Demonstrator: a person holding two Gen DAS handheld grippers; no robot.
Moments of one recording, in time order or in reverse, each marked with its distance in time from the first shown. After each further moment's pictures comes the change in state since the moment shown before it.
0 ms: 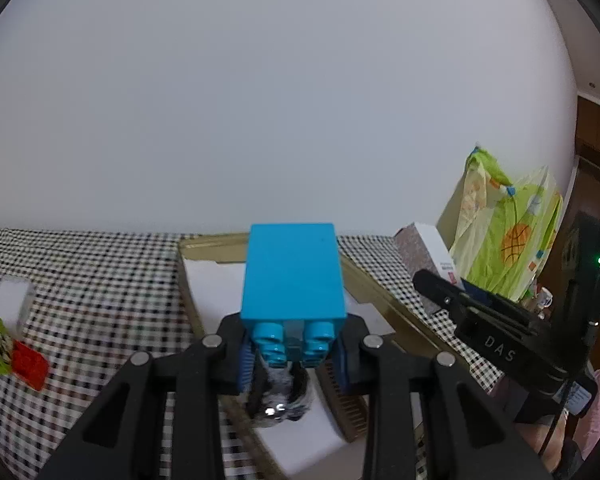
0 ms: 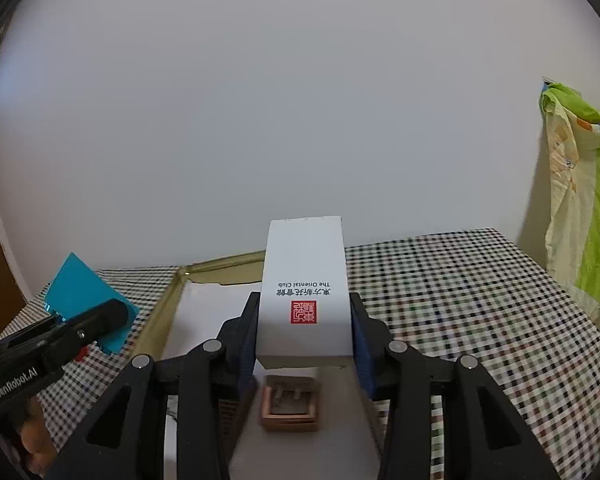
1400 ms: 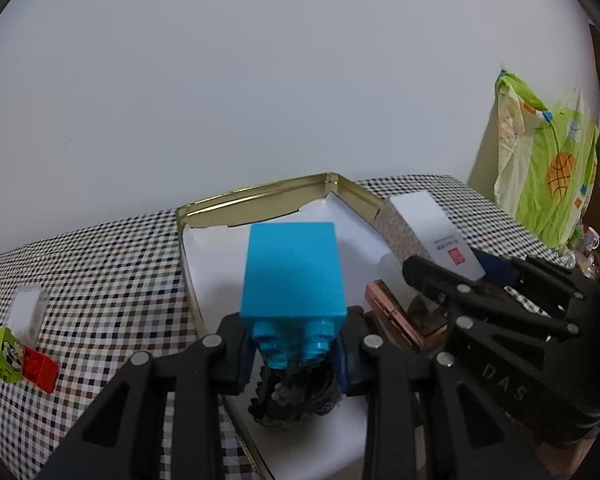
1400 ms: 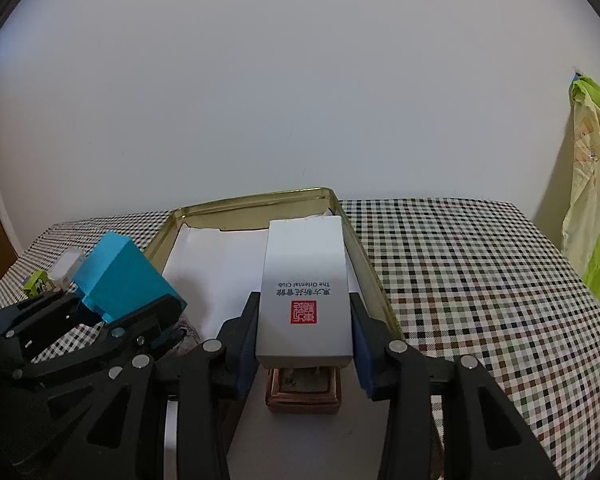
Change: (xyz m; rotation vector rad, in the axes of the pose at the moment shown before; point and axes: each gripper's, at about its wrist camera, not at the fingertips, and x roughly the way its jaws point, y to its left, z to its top) left arm 0.045 -0.027 -0.023 0.158 0.141 0.186; right arm 0.037 0.029 -0.028 -0.078 0.163 -0.005
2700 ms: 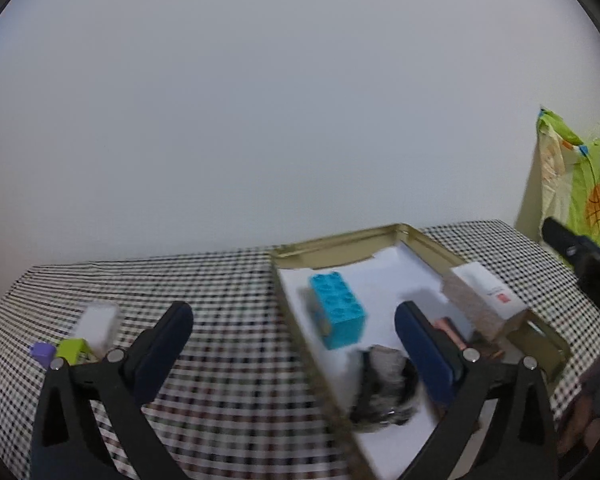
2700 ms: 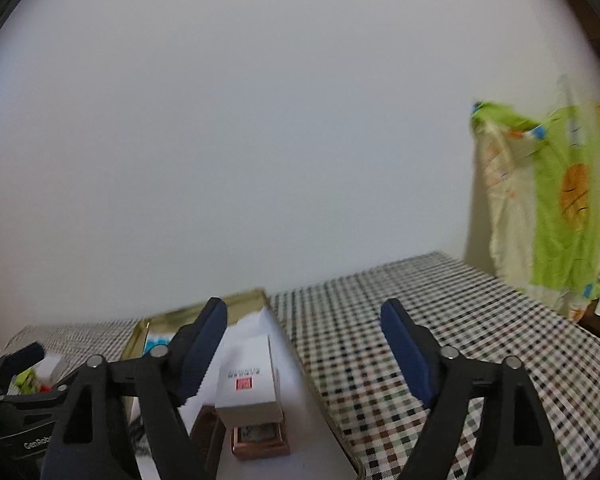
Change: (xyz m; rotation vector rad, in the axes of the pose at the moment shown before) left arm -0.034 0.049 -0.004 -0.048 -0.176 0.184; right arm -0.060 -0.018 0.002 0.208 -0.380 -0.208
